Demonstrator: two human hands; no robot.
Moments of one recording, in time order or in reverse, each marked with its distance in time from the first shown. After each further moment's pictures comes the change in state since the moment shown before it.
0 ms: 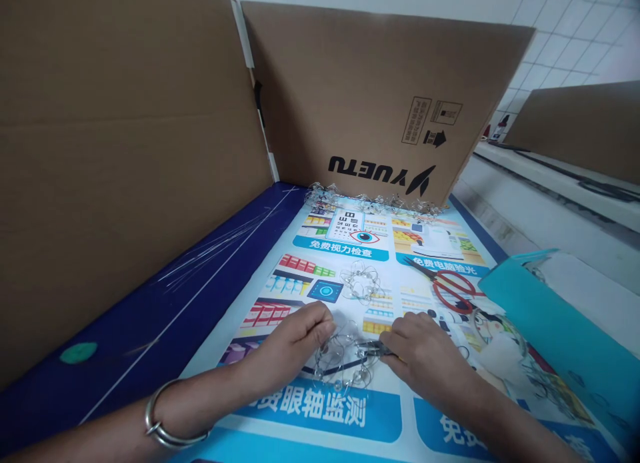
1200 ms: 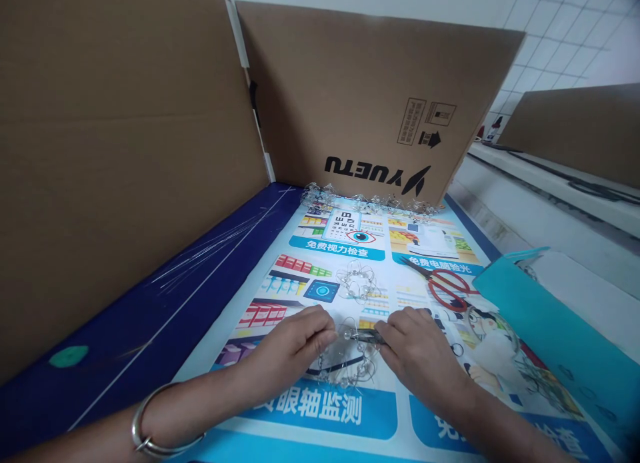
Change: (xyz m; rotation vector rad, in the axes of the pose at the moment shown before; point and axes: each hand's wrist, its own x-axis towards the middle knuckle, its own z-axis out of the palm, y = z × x) left_hand -0.001 0.003 0.002 0.231 -0.029 0.144; right_hand 0.000 -0.004 0.008 -0.043 0.152 0.077
